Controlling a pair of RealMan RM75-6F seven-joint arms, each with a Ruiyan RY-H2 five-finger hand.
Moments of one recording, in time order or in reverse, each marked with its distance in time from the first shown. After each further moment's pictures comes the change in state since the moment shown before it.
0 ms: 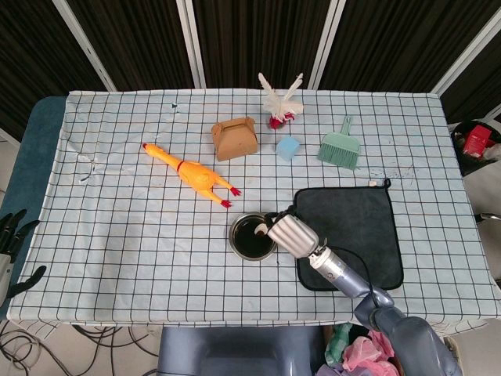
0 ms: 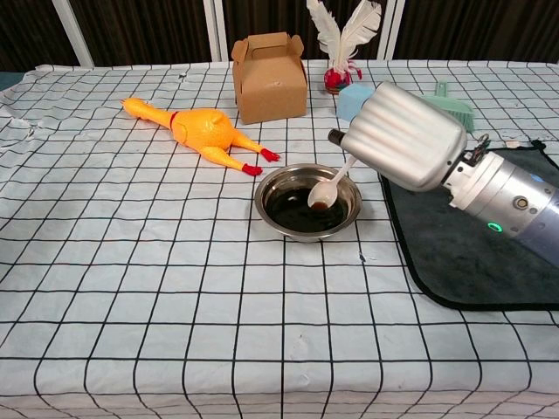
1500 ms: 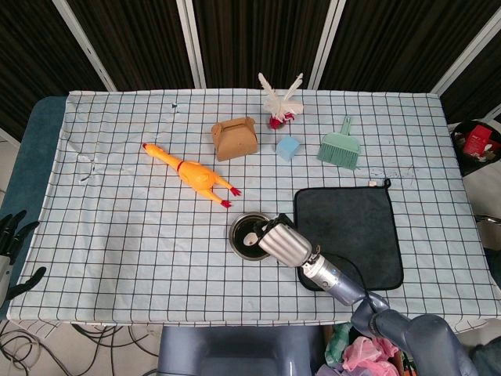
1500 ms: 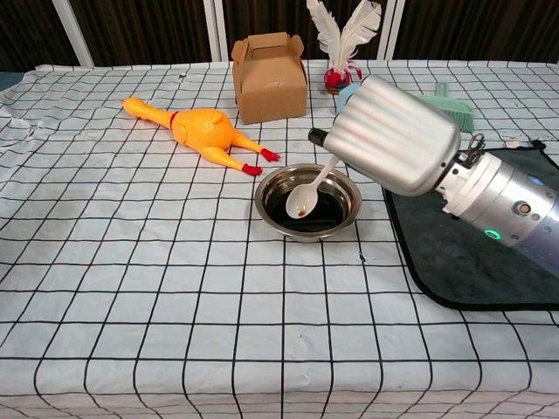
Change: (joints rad) left arm 0.004 0.002 0.006 0.002 0.012 0.012 -0.007; right arm -0.011 0.062 0.062 -0.224 -0.091 -0.017 -0.091
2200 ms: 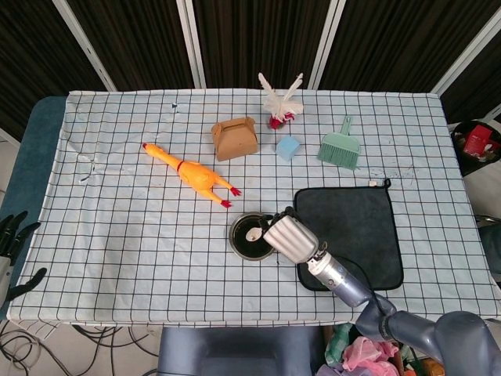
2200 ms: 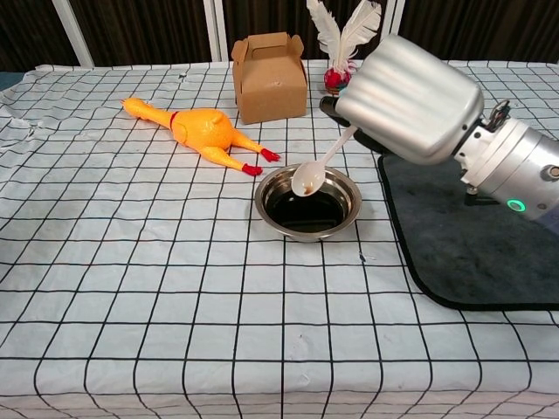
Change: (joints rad) left arm 0.001 0.004 0.005 0.003 0.009 0.008 -0.012; right arm -0.018 0.167 0.056 -0.323 0.043 -0.091 -0.103
